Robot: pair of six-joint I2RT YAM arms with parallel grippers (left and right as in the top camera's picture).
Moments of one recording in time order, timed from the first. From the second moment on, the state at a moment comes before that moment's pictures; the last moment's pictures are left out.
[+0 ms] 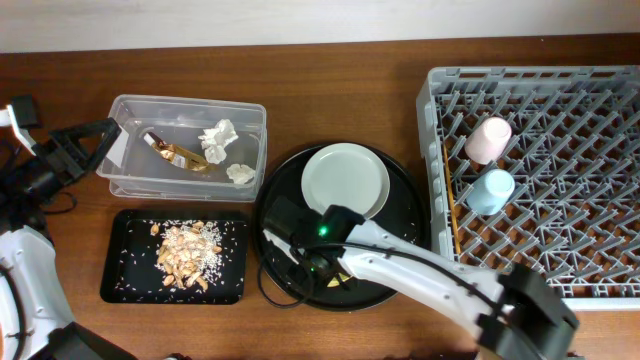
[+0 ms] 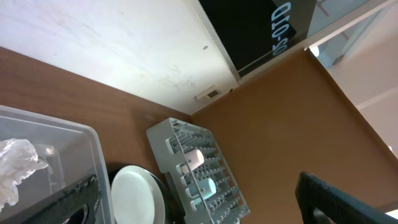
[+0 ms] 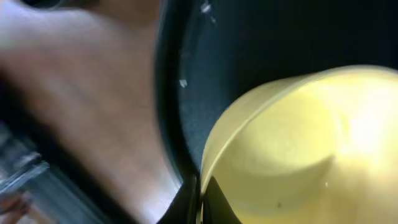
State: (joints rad) left arm 0.67 1.49 1.13 -0.07 1.54 -0.55; right arm 0.95 1.73 1.31 -1.00 -0.15 0.08
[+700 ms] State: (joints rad) left arm 0.67 1.49 1.13 -0.07 1.54 -0.55; right arm 0.05 1.28 1.48 -1.51 -0.55 -0.24
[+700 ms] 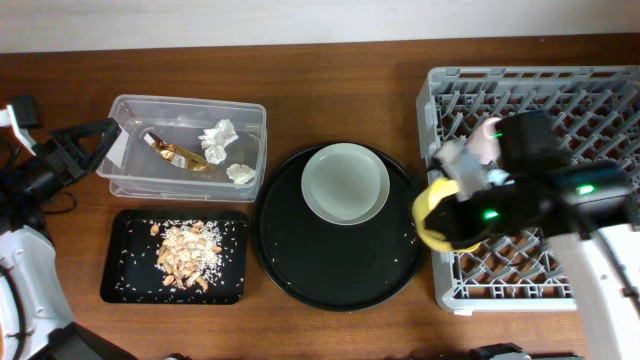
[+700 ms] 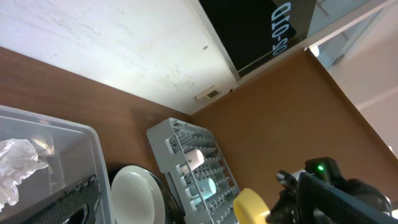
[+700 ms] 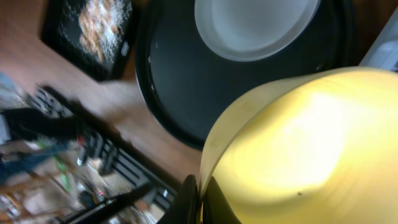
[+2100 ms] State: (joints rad) left arm 0.67 1.49 1.13 -0.07 1.54 -0.55; right arm -0.89 1.61 1.11 -1.66 -1.09 -0.90
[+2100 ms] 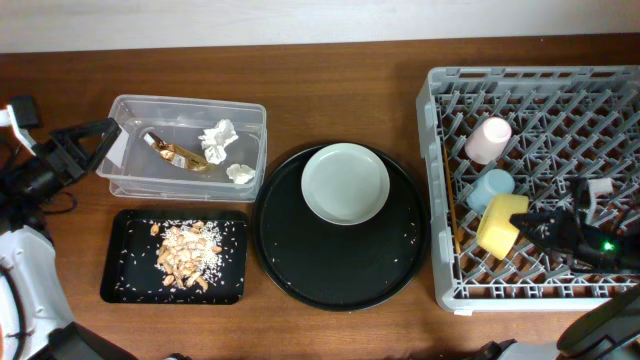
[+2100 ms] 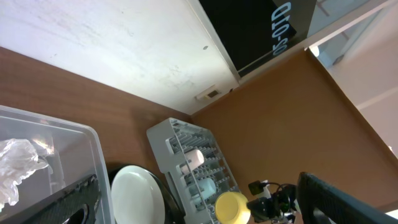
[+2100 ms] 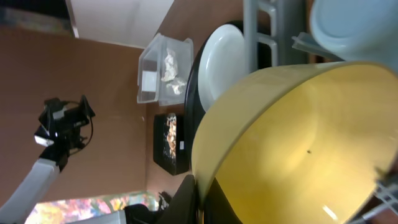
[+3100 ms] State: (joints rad) left arm 0.67 1.49 1.13 -0.07 1.54 -0.55; right arm -0.91 1.63 1.17 -0.61 -1.52 -0.41
